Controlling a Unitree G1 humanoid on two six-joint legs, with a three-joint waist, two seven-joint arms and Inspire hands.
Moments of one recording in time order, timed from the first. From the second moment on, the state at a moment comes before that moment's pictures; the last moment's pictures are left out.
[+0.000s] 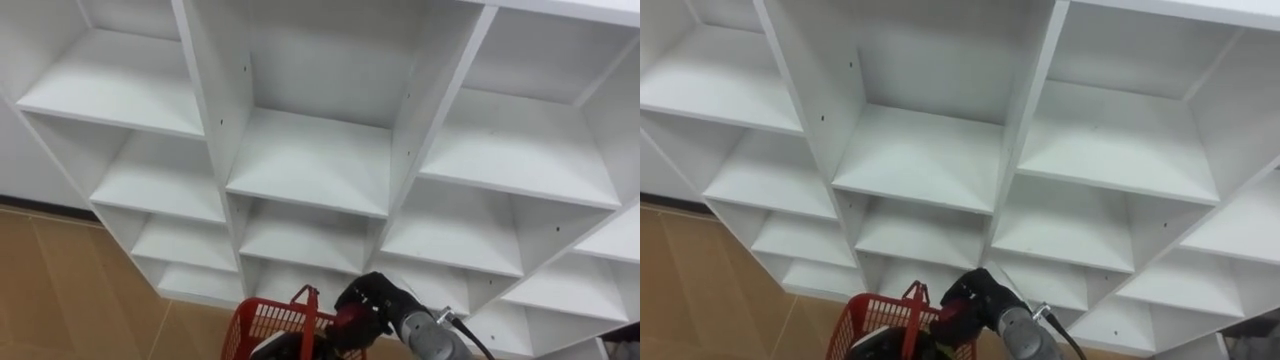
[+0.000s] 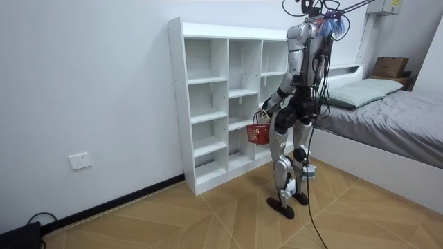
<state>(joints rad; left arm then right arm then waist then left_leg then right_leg) 0.12 0.15 -0.44 0.69 -0.24 0.03 -0.28 -0.15 -0.13 0.50 0.85 -0.16 0.02 -0.03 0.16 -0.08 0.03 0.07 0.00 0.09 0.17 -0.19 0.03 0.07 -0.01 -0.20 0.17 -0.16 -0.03</state>
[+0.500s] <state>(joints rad) 0.11 0.15 -0.45 0.69 -0.23 0.03 -0.28 -0.17 -0.12 0.53 0.86 -0.15 0.02 -0.01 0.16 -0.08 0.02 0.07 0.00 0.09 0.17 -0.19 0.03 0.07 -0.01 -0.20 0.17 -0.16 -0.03</state>
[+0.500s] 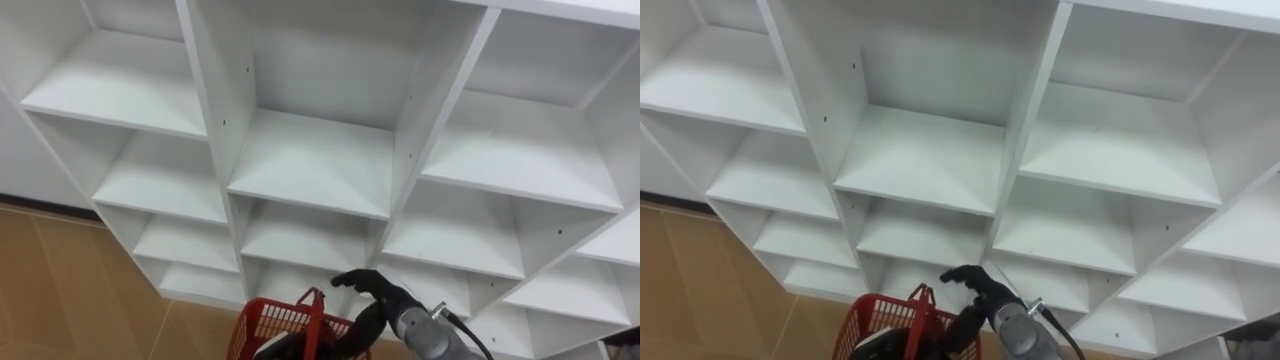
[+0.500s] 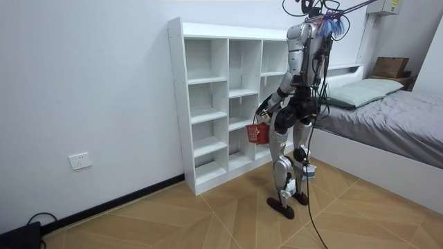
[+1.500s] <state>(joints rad) 0.12 0.15 -0.44 0.68 -0.23 0.04 -0.27 -0.17 -0.12 0.52 0.86 -0.16 0.01 -0.01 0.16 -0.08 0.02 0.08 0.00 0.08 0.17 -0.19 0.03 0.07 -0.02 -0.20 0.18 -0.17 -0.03</state>
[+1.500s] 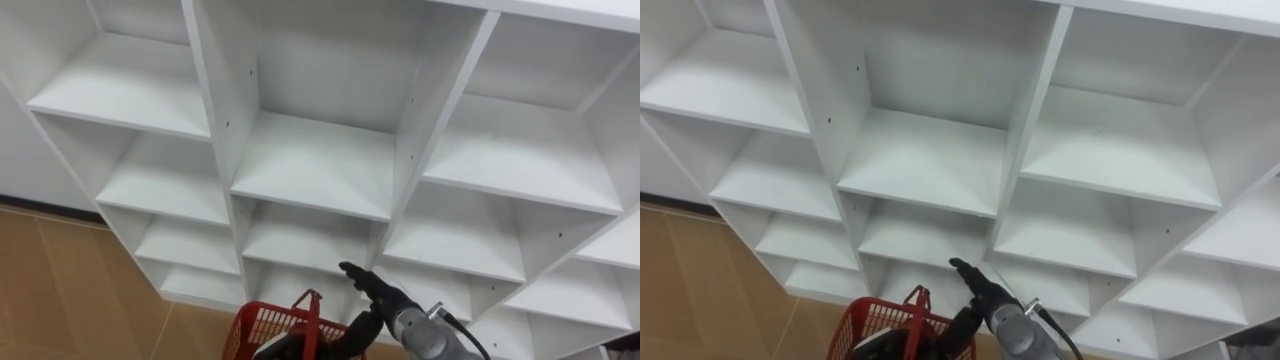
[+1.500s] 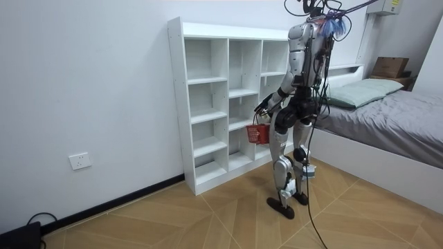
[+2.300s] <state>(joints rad) 0.13 0.18 -0.15 0.71 -0.24 -0.01 -0.17 -0.03 -0.24 0.32 0.70 -0.15 -0.08 -0.04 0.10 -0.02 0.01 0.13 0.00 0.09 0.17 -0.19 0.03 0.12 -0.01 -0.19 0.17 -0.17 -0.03</state>
